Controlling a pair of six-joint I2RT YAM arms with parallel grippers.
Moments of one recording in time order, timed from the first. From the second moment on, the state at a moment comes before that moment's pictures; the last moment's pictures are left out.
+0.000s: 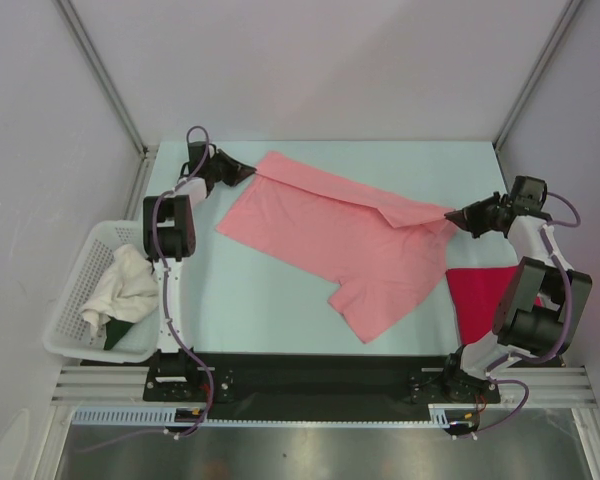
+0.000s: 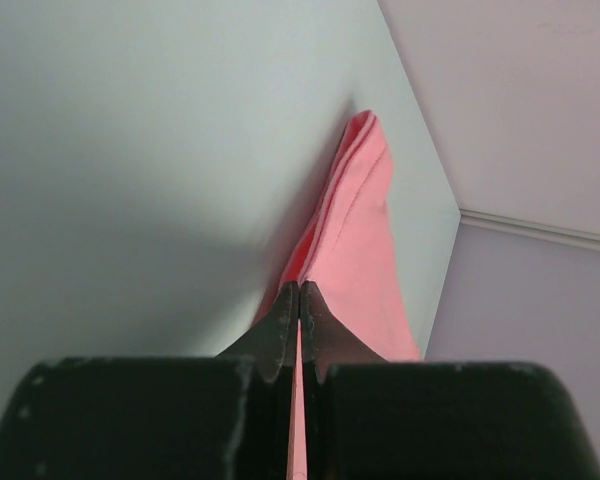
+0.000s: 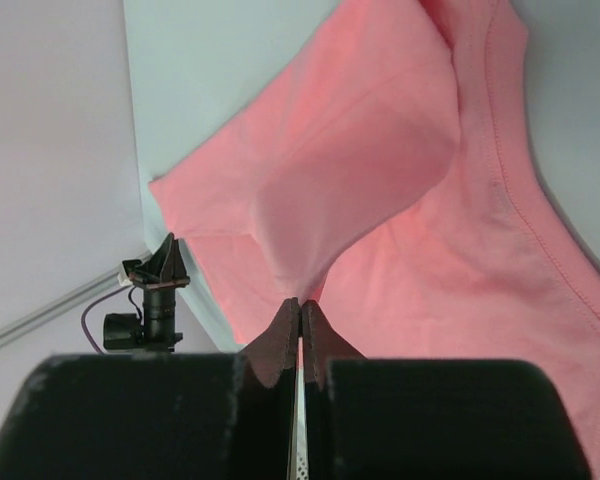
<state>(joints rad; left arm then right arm) 0.03 2.60 1.99 0.07 0.58 -1.03 -0.36 1.56 1.08 -0.40 -0.53 0.93</state>
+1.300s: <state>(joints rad) 0.03 2.54 1.98 -0.09 0.55 -0.86 -0.32 1.52 0.84 -0.45 -0.48 0.89</state>
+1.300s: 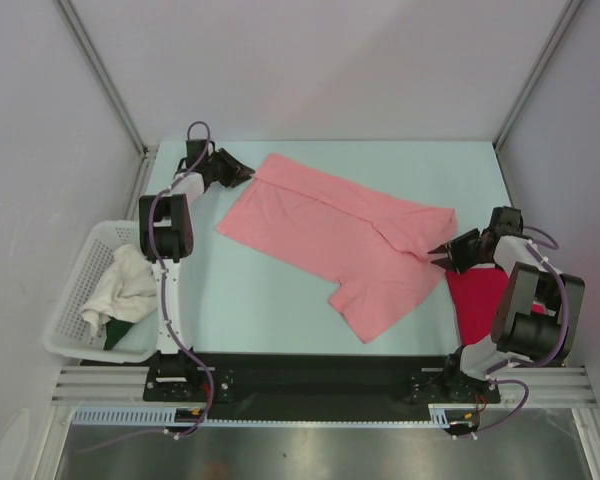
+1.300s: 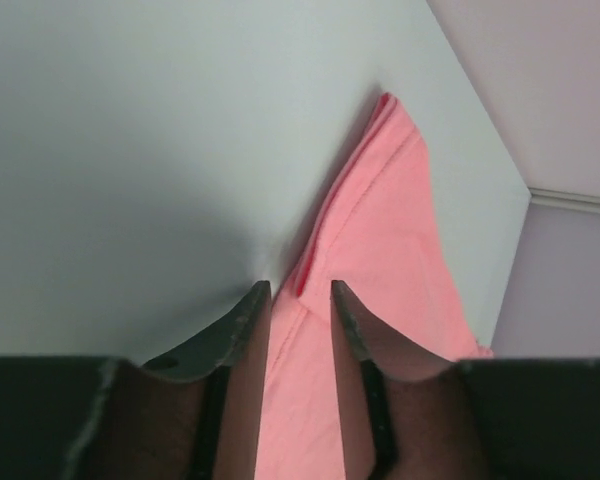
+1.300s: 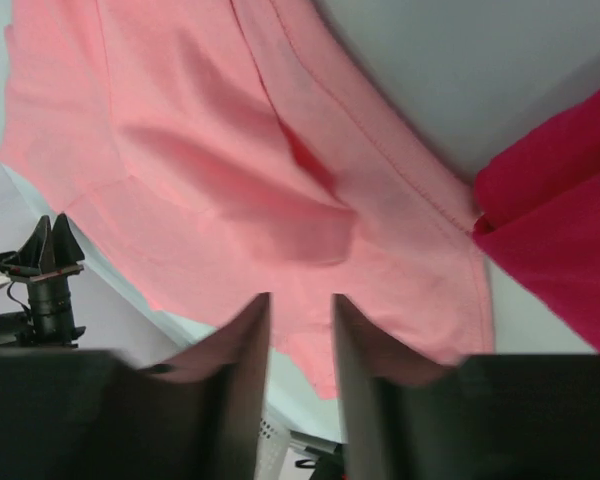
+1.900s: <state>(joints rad) -0.10 2.50 2.03 0.17 0.50 -0.90 -0.34 1.90 1.34 -0.35 -0.37 0.63</state>
